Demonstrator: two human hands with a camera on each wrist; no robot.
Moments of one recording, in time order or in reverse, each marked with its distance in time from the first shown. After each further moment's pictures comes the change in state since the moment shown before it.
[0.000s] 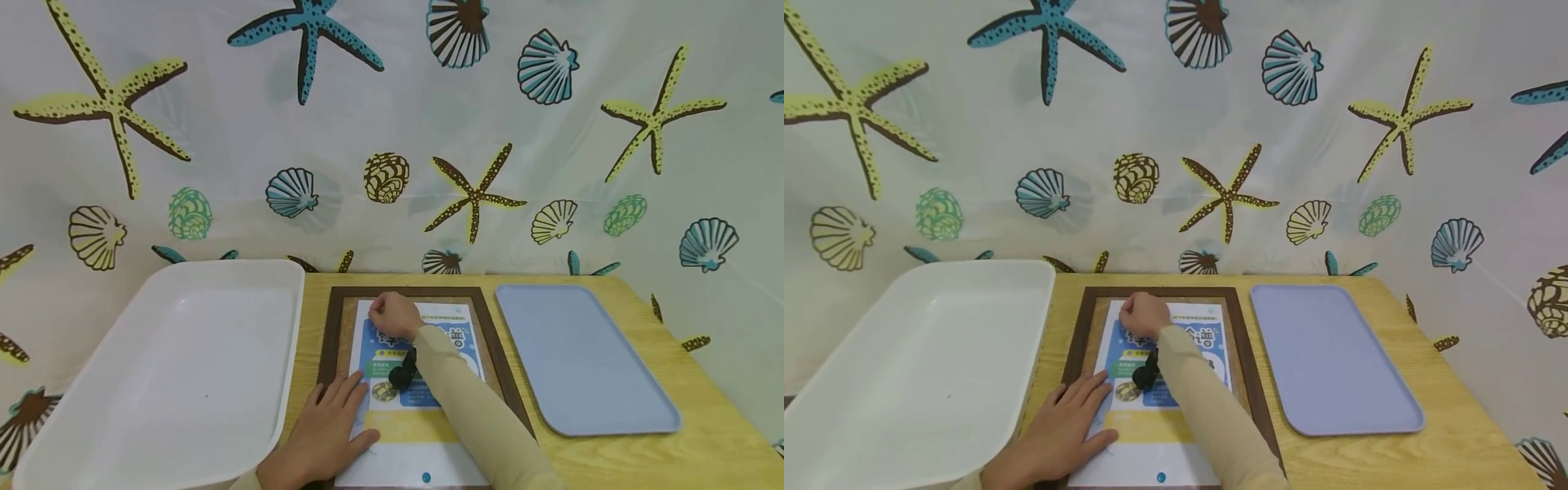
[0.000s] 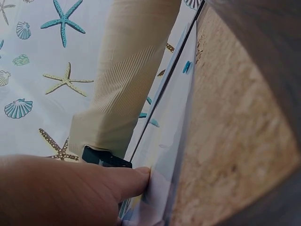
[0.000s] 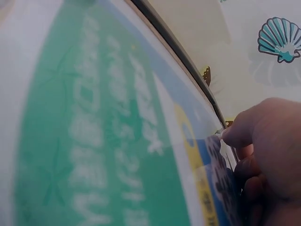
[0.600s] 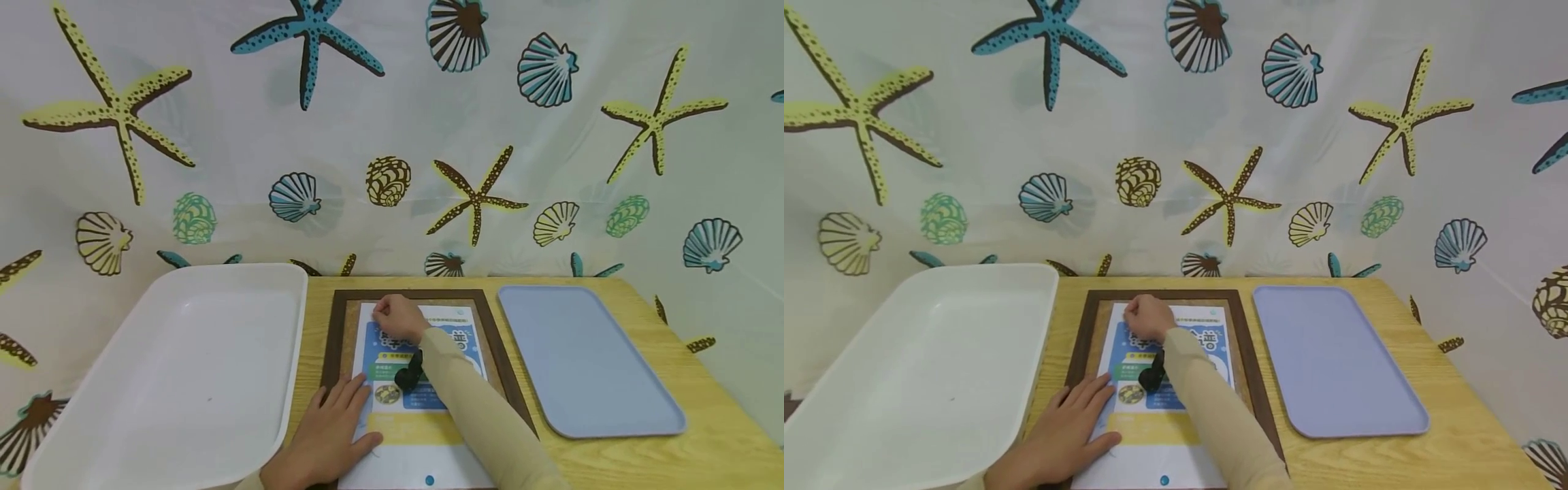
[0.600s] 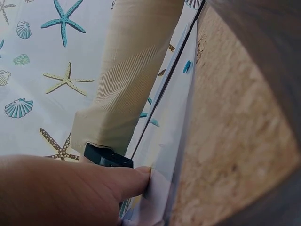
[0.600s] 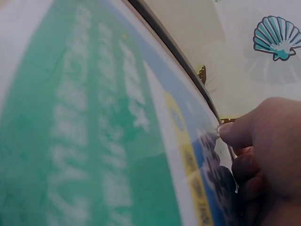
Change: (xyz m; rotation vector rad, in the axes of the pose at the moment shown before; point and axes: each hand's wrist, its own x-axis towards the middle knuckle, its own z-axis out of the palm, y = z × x) left_hand 0.000 0.000 -0.001 -0.028 -0.004 -0.003; right_hand 0.001 0.002 -0.002 0.075 -0.040 0.029
